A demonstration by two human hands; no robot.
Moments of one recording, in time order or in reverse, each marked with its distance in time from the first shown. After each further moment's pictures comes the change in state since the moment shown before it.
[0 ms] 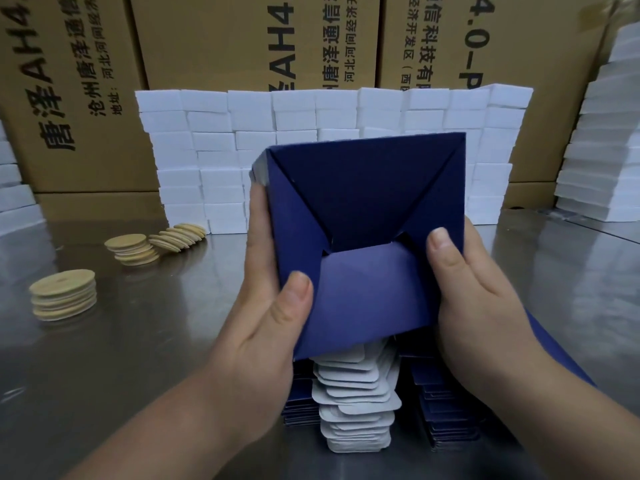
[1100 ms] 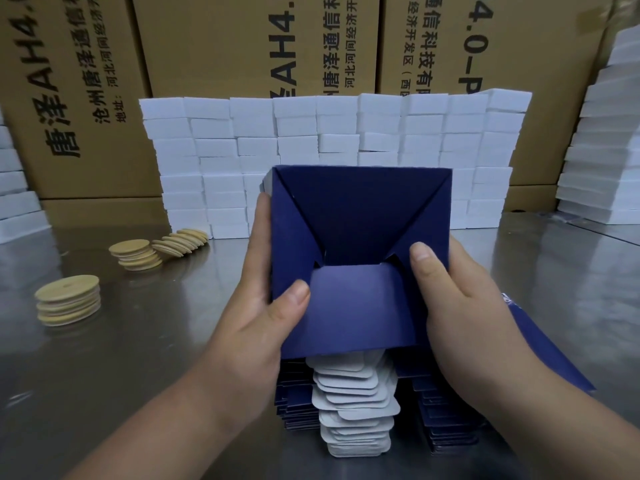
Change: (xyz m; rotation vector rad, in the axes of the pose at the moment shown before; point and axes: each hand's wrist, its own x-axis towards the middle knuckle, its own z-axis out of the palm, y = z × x) left_hand 0.004 -0.005 -0.007 -0.143 -0.028 -0.053; right_hand -0.003 -0.009 0.002 -0.153 -0.013 0.125
